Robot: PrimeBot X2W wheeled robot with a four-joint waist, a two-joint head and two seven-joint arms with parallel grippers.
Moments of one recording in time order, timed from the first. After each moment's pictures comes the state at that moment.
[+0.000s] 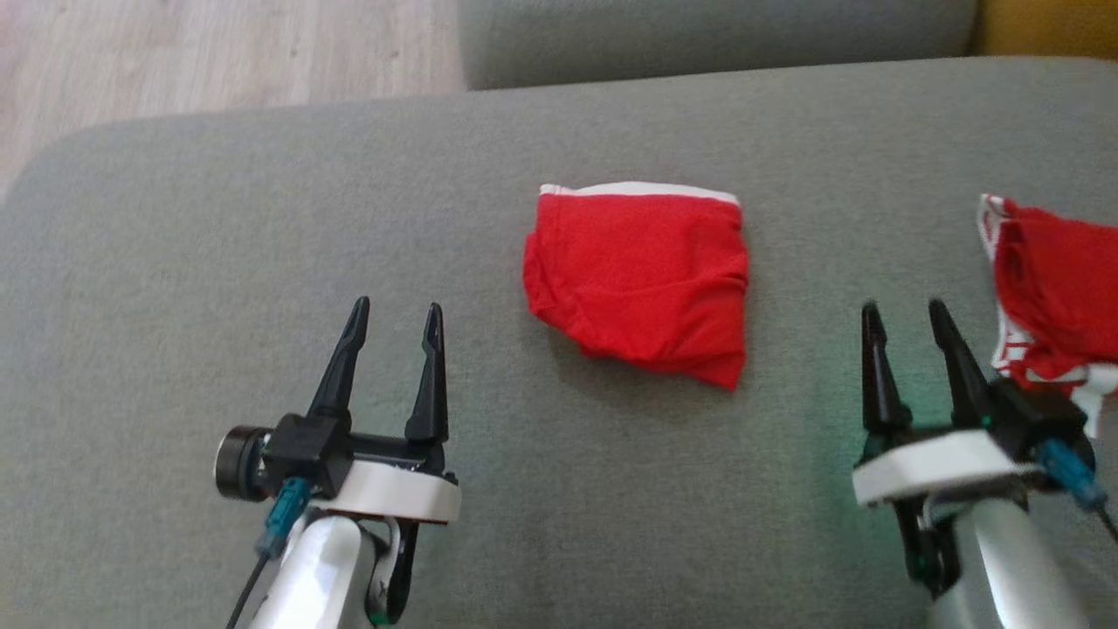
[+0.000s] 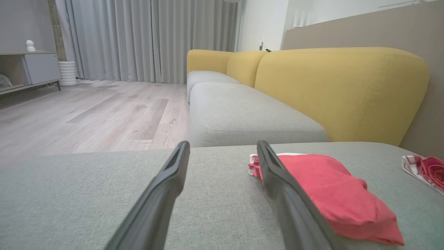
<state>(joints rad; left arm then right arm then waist) -0.21 0.04 -0.30 0.28 -0.21 0.04 -0.25 -0.15 -0.05 0.00 0.34 0.14 0.13 -0.25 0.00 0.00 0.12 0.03</state>
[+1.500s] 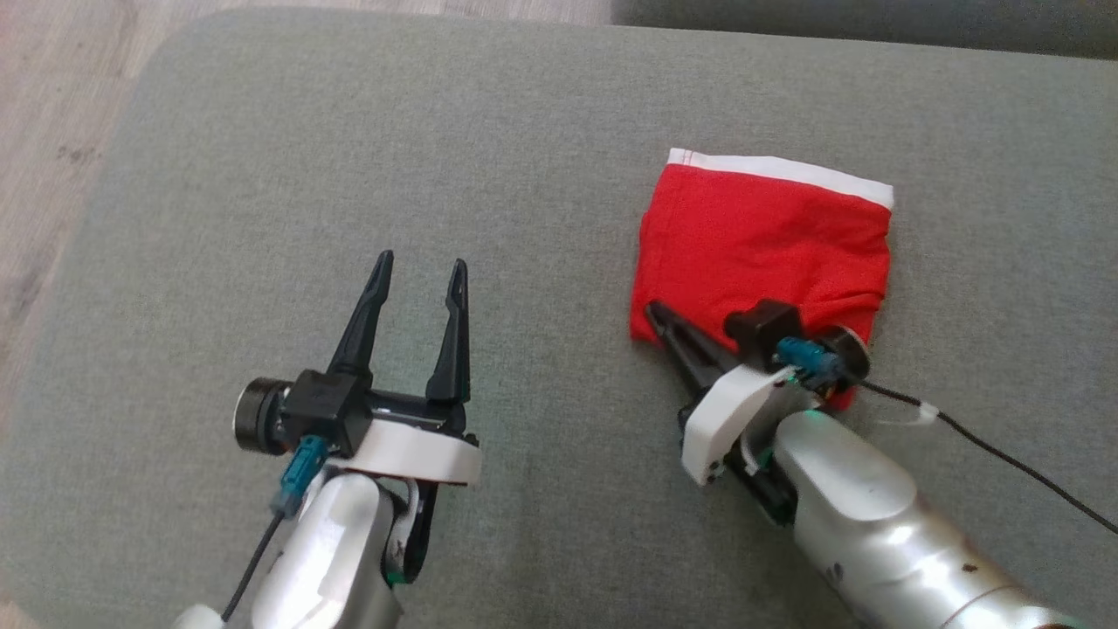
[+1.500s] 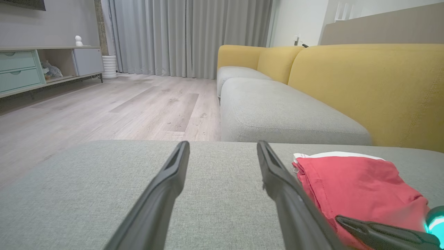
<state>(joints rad) -0.30 0.04 -0.36 0.30 -0.25 0.05 -0.25 -0.61 -0.07 0.71 0.92 0.39 0.13 -0.25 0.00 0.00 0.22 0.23</state>
